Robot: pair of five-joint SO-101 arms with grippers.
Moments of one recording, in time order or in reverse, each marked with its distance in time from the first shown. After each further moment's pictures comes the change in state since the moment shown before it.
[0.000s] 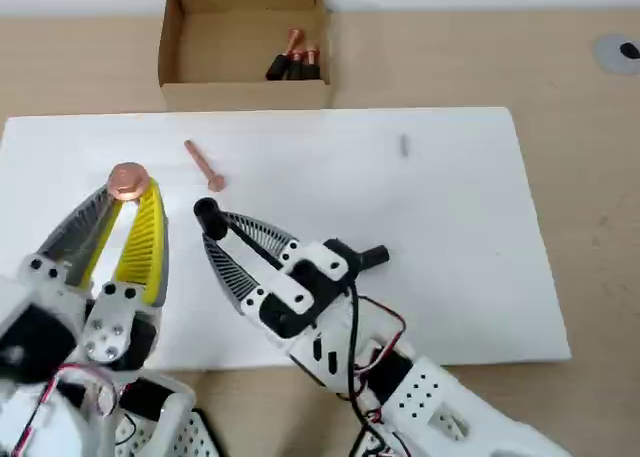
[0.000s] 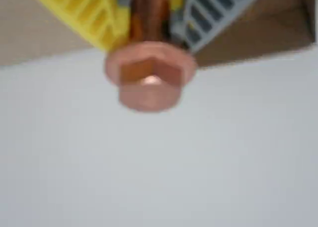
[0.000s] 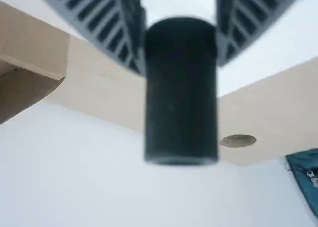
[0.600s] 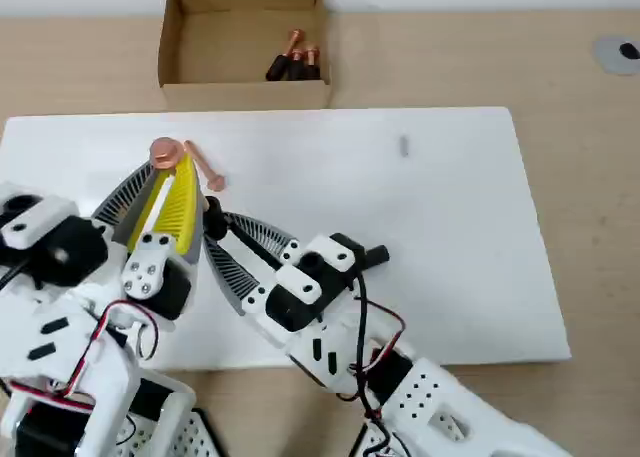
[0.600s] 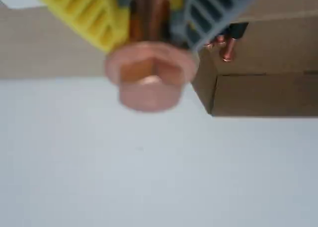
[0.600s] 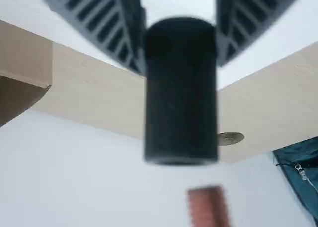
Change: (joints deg) left arm -0.4 0.1 14.7 -11.2 10.7; right arm 0.0 0.0 0.0 0.0 -3.1
